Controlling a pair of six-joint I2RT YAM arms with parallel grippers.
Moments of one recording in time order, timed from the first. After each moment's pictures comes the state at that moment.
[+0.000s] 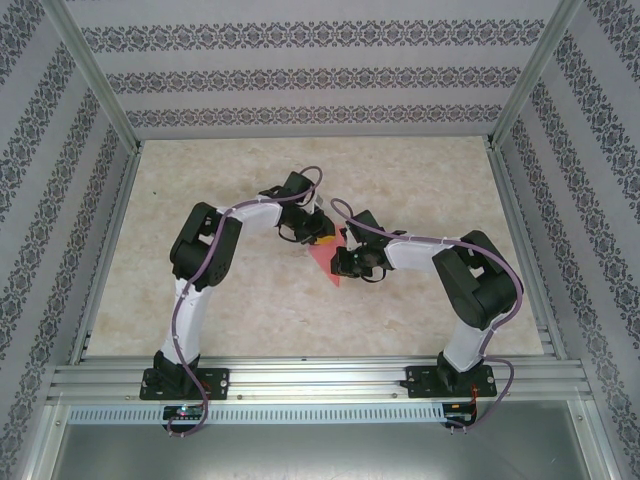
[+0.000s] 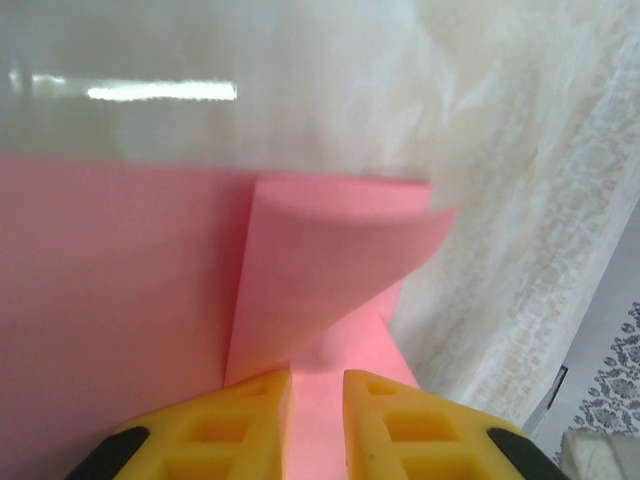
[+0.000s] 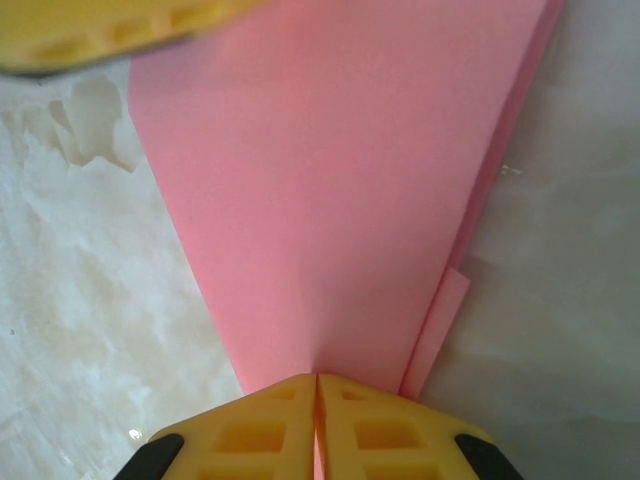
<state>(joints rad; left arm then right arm) -0.50 2.24 1.56 -0.39 0.63 -0.80 0.57 1.77 0.88 -0.22 -0.37 0.57</state>
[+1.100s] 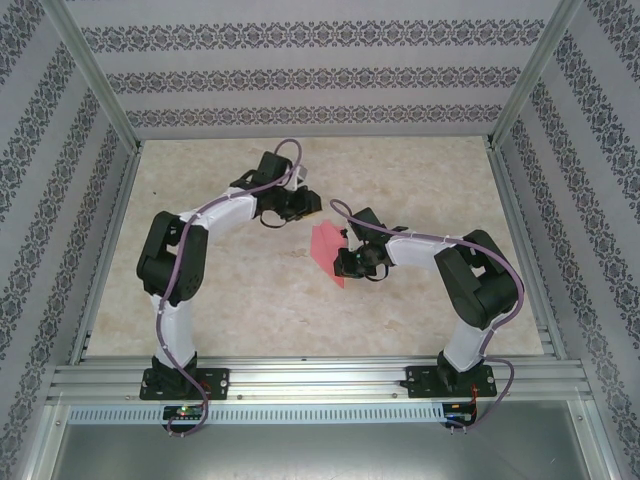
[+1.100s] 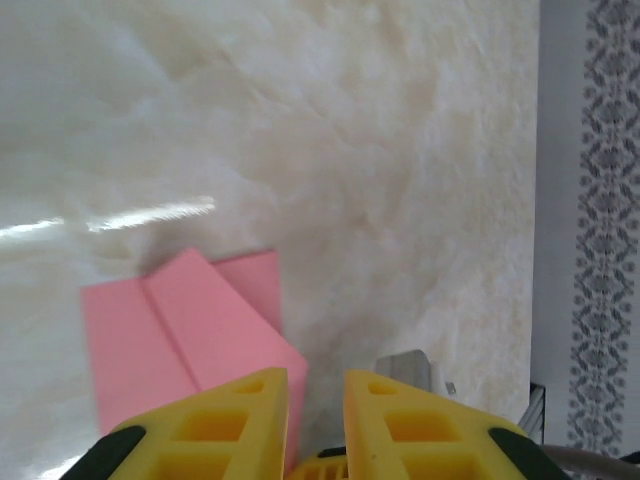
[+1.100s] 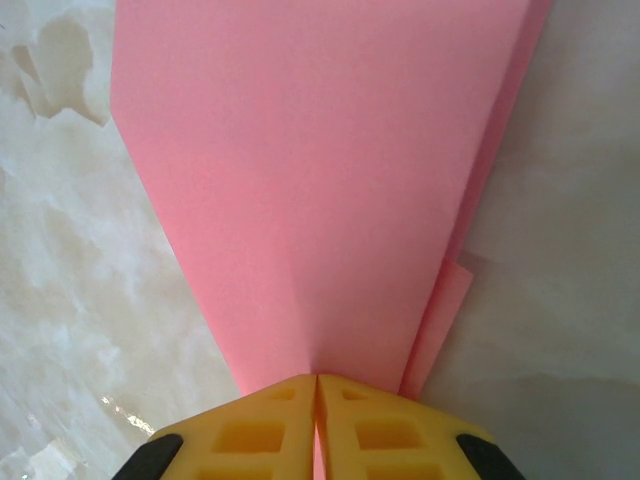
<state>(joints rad) -0.46 2.00 1.45 -0.32 0.60 -0.70 0.55 1.77 0.91 -0.32 -0.38 0.47</state>
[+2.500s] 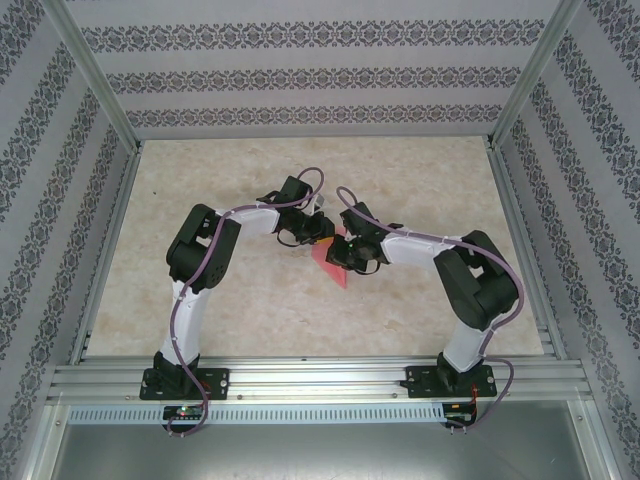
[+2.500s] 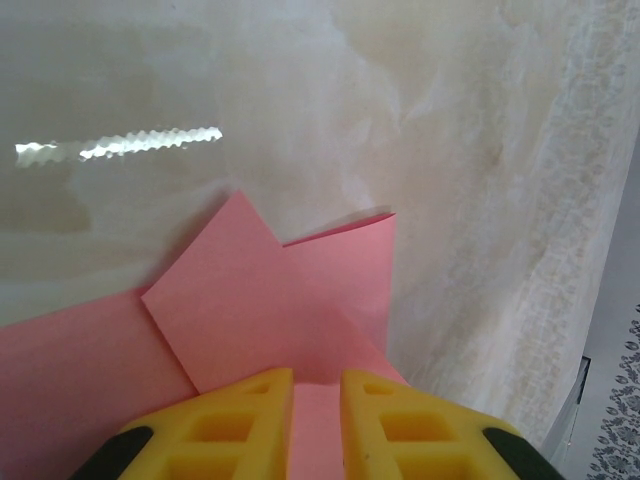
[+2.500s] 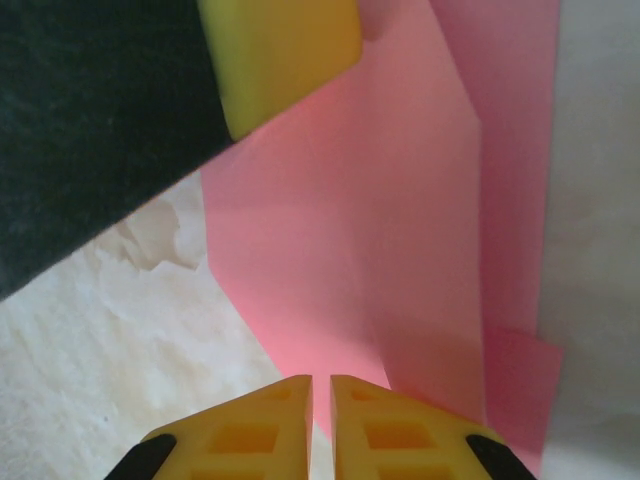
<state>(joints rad) -0.51 2.20 1.45 -0.22 0.63 -0.73 0.59 1.78 0.98 -0.25 -0.29 0.83</state>
